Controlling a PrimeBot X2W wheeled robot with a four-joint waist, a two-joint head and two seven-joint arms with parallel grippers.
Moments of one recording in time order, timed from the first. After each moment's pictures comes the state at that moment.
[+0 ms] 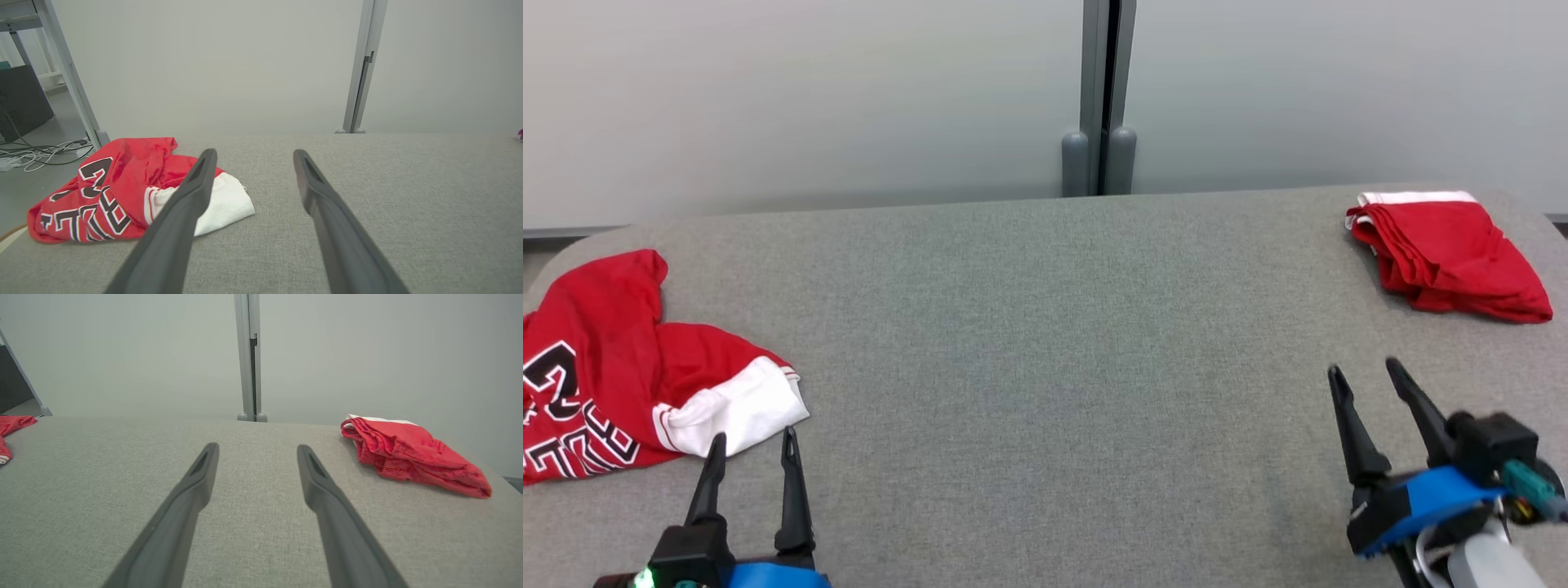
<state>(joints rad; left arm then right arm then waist) 0.05 0.10 0.01 0.19 -0.09 -0.01 -0.26 -0.22 -0.23 0.11 0.42 0.25 0.13 -0.26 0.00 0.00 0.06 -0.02</state>
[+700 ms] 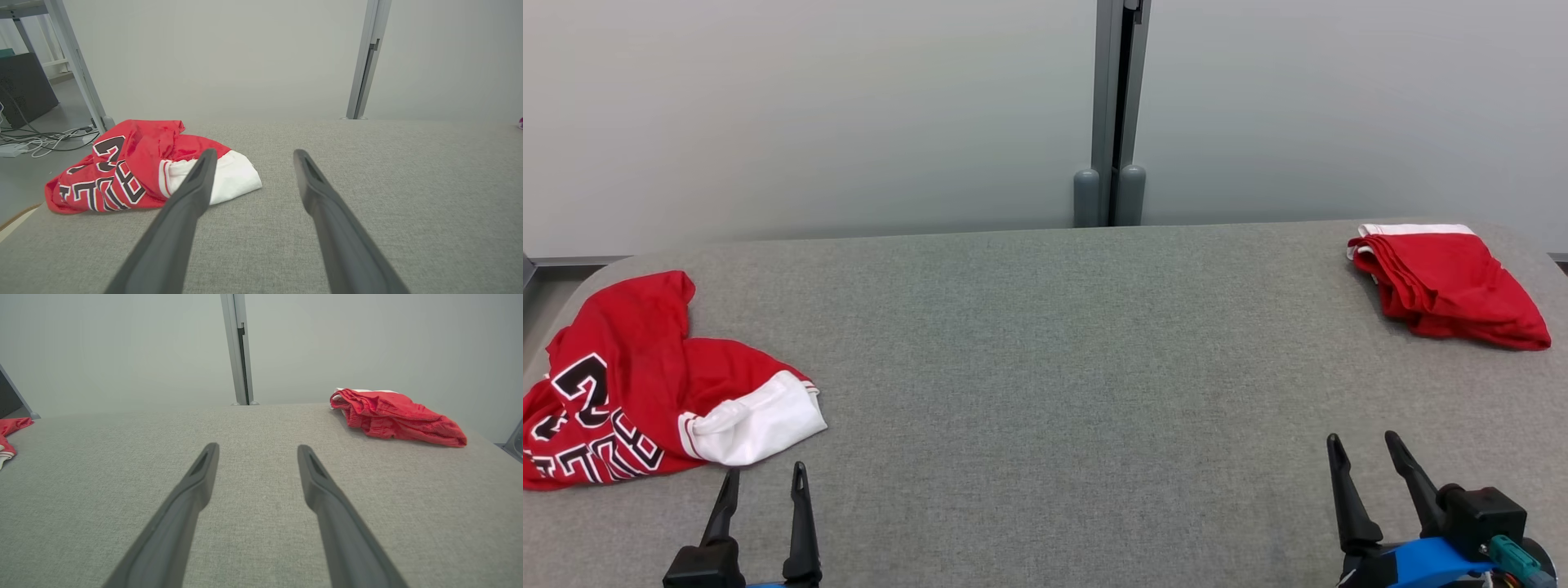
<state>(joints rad) 0.07 0.08 0.03 0.28 -0.07 -0.04 -0.26 -0.04 -0.09 -0.03 0.35 0.16 0.13 -0.26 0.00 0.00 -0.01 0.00</state>
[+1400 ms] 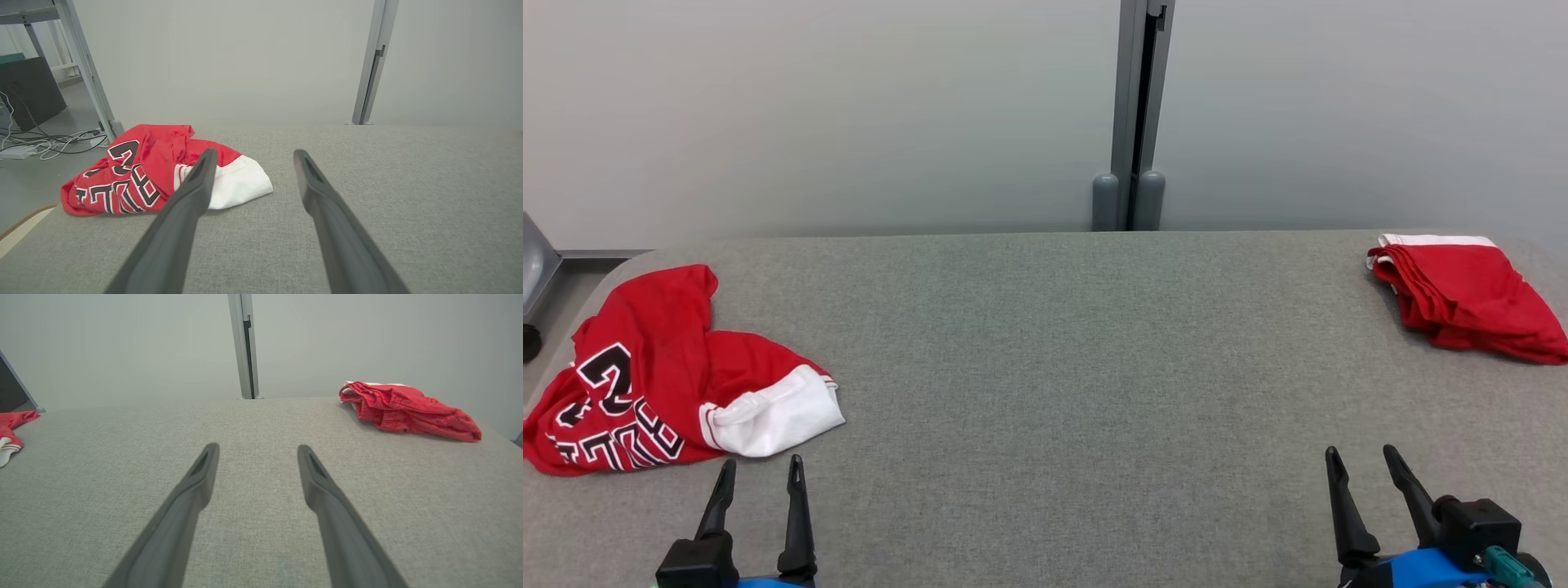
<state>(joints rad) 0.06 0.08 0.05 0.28 -0.06 -0.07 -0.26 -0.02 -0.07 -0.05 0.36 0.13 0.13 -0.26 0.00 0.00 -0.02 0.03</state>
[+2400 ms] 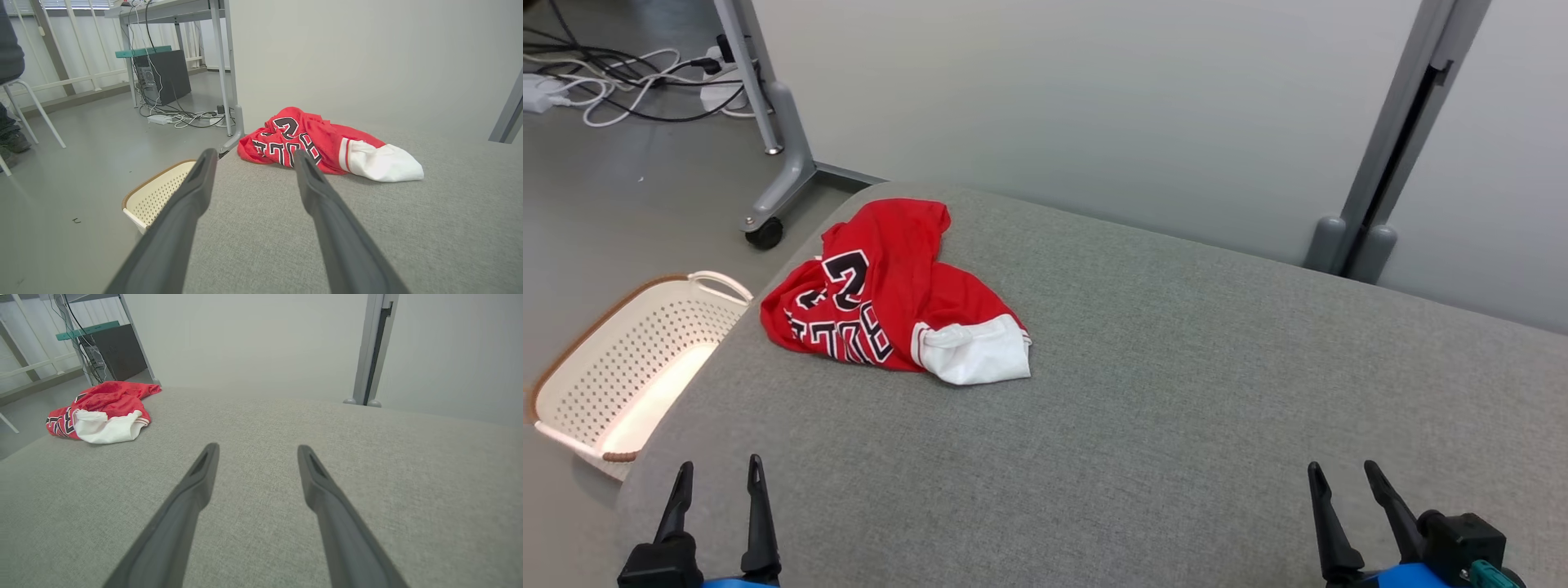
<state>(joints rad) 0.06 0.10 0.10 0.27 -0.05 -0.05 -0.26 0.01 -0.05 -0.02 0.36 0.16 0.13 -0.26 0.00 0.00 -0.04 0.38</state>
